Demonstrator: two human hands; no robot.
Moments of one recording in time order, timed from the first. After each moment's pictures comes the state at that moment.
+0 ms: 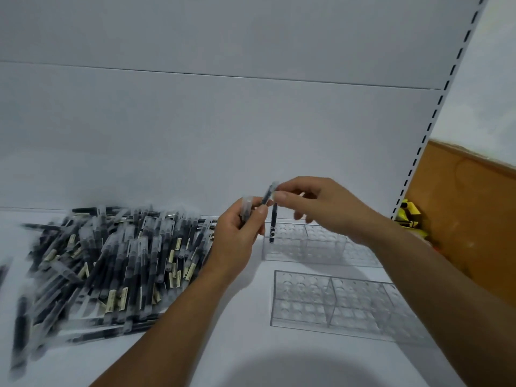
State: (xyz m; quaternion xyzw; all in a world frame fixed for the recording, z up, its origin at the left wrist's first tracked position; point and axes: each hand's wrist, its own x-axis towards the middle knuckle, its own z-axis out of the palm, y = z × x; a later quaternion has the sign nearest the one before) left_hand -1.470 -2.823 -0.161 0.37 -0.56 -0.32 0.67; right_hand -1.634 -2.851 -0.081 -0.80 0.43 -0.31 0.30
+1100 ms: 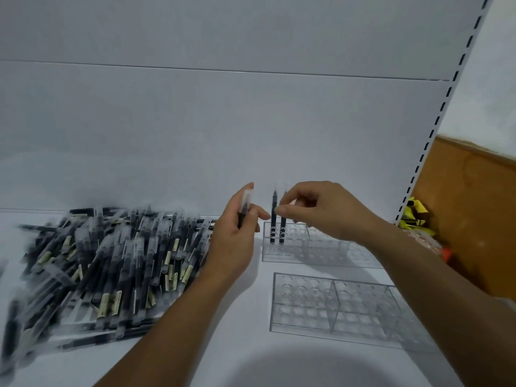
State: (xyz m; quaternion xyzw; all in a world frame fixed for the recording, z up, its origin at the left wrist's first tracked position) left_hand -1.473 -2.827 -0.164 0.45 -0.56 -0.29 0.63; right_hand -1.640 -2.862 -0.092 -0.82 0.47 -0.27 0.20
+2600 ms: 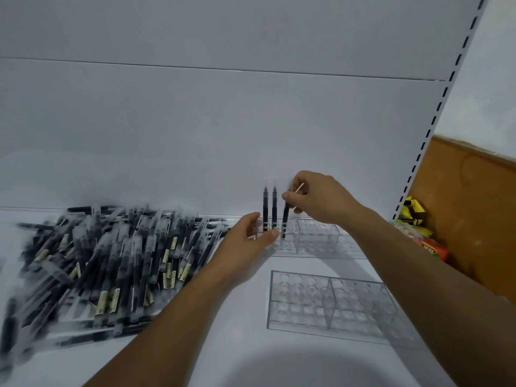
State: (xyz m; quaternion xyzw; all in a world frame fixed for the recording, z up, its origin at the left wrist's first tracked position) left_hand -1.482 -2.837 -0.177 0.53 -0.49 -0.46 0.51; right_hand -1.633 -2.903 -0.101 -0.79 0.53 -0.25 0.15
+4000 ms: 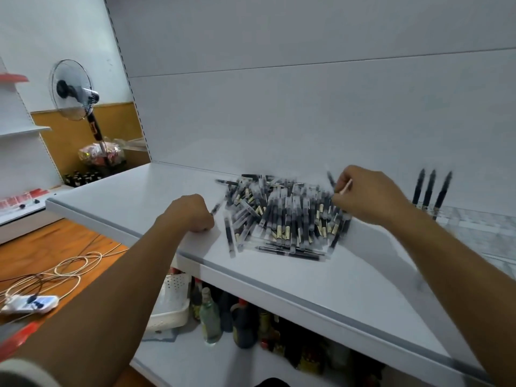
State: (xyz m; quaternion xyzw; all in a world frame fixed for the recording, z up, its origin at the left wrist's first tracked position) left_hand -1.202 -2.668 -0.151 0.92 -0.38 -0.06 0.08; right_hand -1.488 -2.795 -0.112 -0.86 0.43 -0.22 0.14
